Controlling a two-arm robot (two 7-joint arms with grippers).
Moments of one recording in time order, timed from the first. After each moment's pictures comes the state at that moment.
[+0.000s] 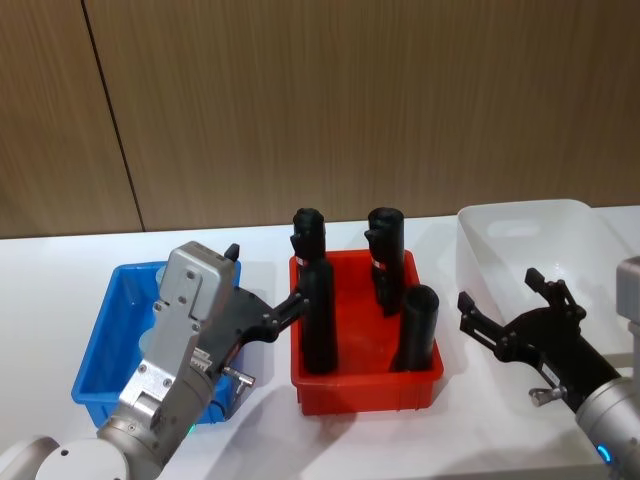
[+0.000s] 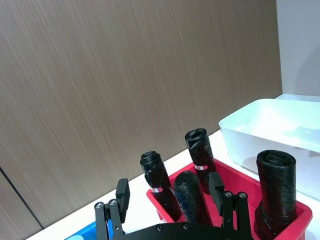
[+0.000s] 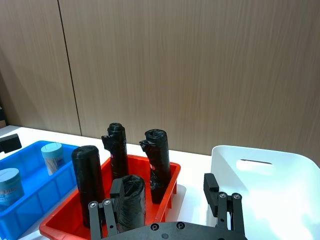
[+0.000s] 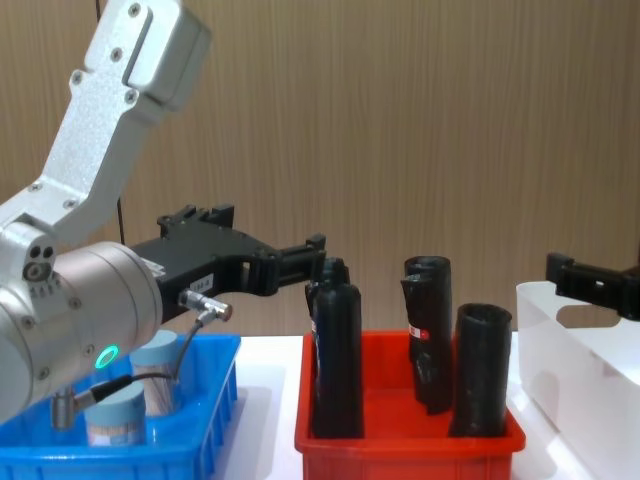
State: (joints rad) left arm -0.24 0.38 0.45 -1.63 -0.20 0.01 -0.01; right arm -0.01 0.34 -0.23 -1.77 0.29 0.03 0.07
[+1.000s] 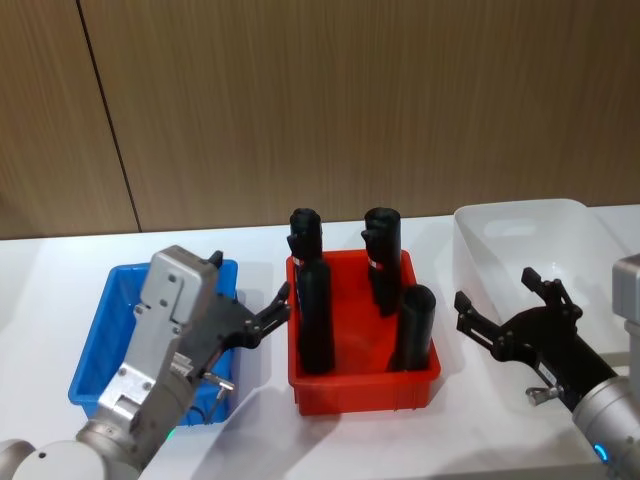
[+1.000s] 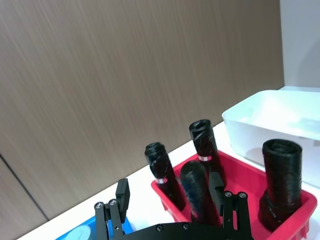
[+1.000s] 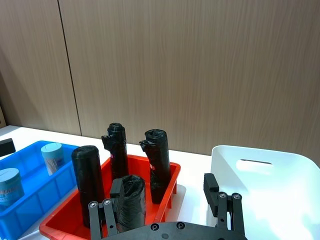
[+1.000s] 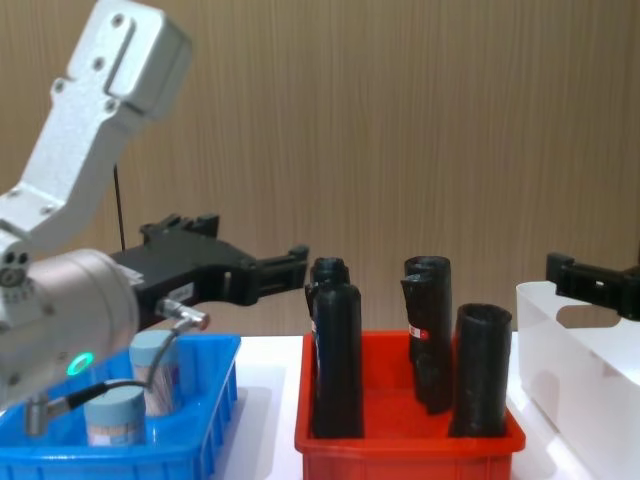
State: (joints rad) left arm -0.23 0.41 0.44 -1.63 -0.21 0.03 -0.03; right arm -0.01 0.34 -0.23 -1.77 0.29 0.03 0.07
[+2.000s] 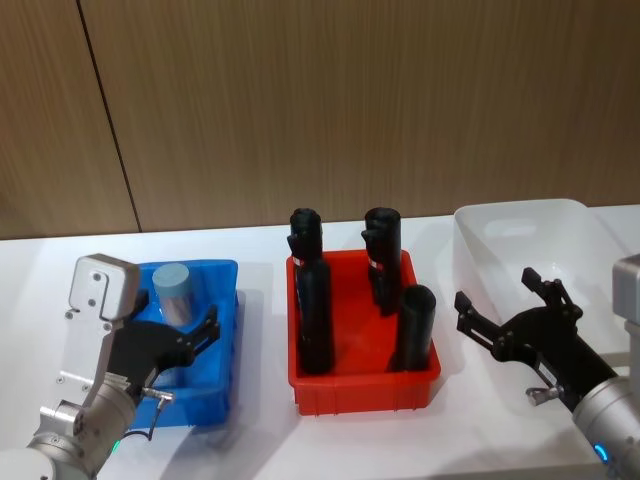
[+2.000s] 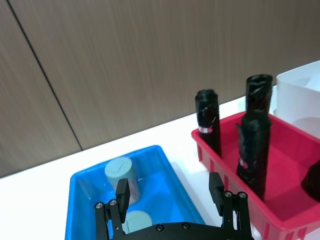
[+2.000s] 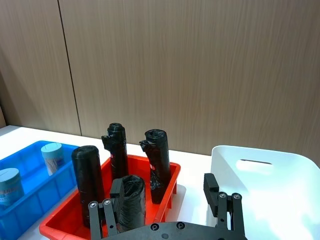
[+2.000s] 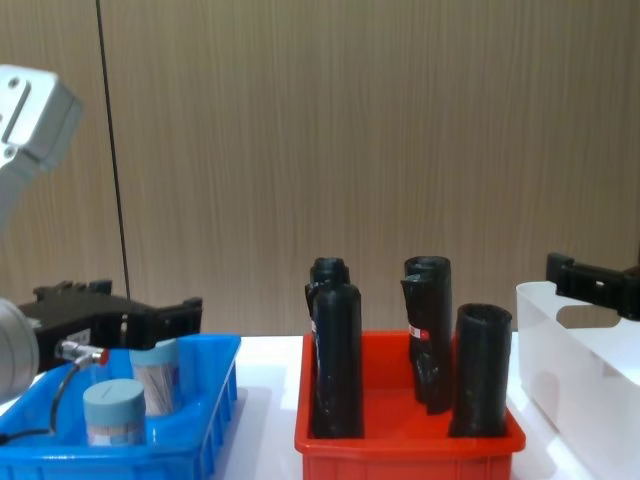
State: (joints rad) left arm -0.19 0.46 0.36 -1.61 -0.37 0.15 0.07; right arm -0.01 0.34 -0.23 -1.77 0.29 0.03 0.07
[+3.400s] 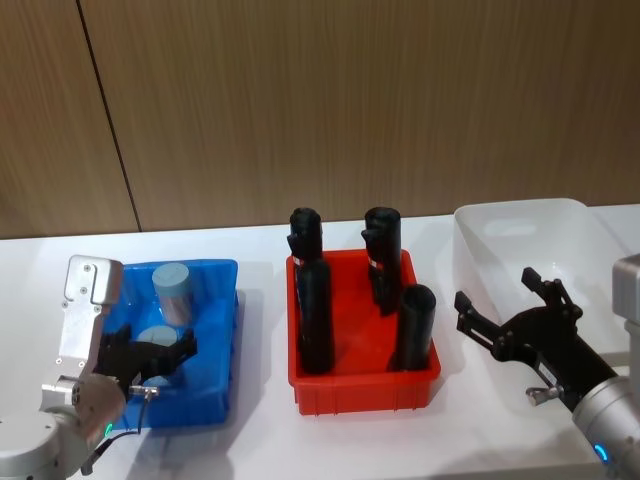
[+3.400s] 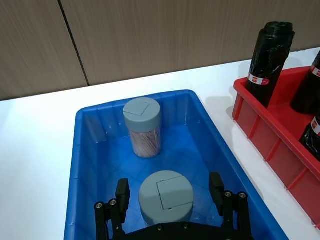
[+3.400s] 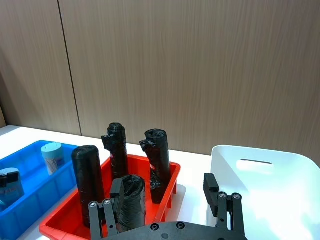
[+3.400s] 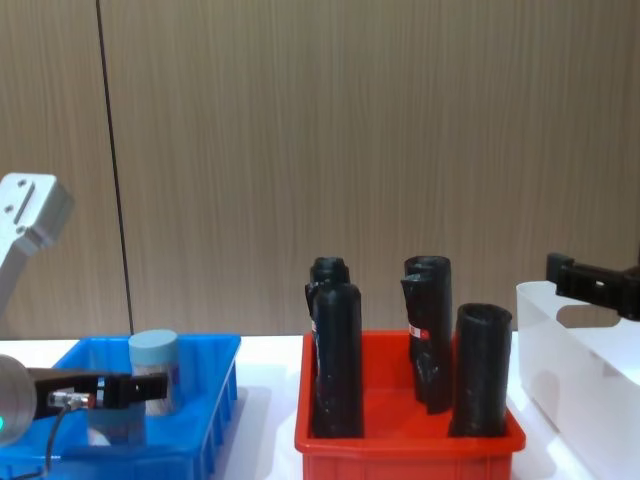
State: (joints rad) left arm -0.33 0.37 0.32 -1.32 -0.45 0.29 0.03; right arm -0.01 0.34 -0.23 -1.77 0.29 0.03 0.07
